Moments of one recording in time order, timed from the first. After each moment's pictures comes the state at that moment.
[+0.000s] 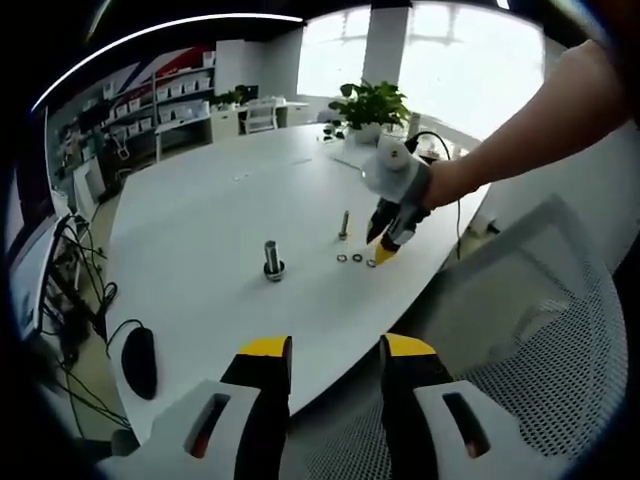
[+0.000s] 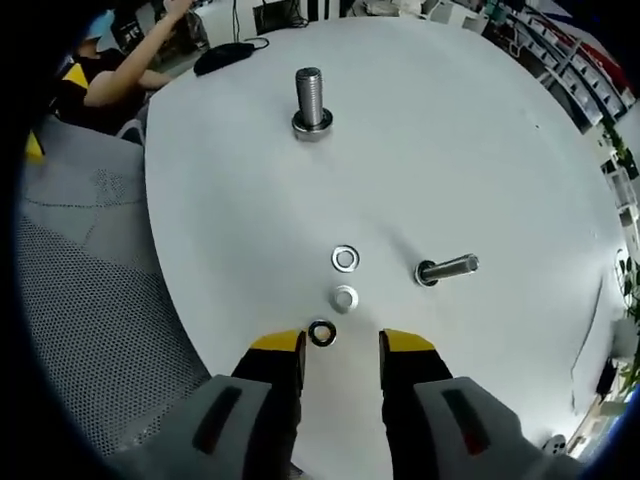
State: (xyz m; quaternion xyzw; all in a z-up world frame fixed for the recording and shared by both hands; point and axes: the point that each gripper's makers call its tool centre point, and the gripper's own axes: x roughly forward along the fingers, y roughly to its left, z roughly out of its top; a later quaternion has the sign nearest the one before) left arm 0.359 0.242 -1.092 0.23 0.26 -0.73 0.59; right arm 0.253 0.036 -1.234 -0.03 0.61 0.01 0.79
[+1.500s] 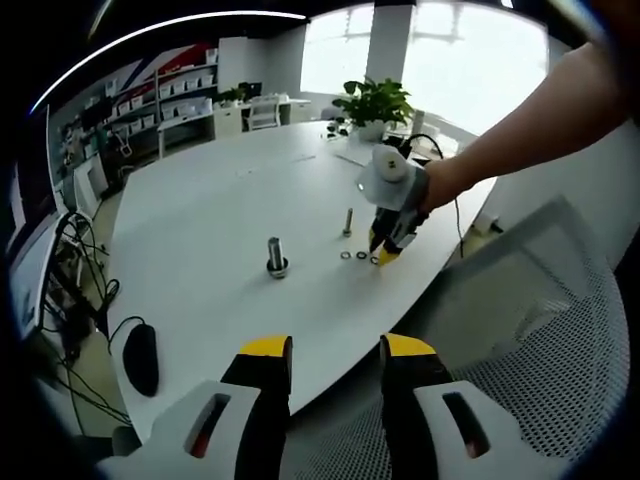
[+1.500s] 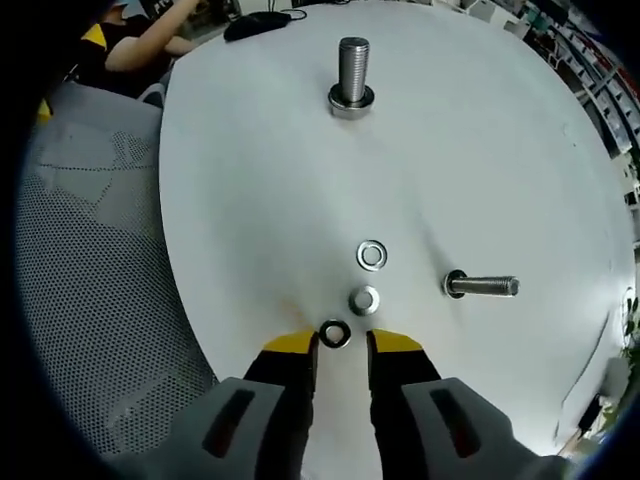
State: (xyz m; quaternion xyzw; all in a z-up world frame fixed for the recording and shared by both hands) left arm 0.359 0.242 -1.094 0.24 0.27 -0.72 0.59; right arm 0.248 0.046 -1.245 -0.08 0.64 0.09 0.76
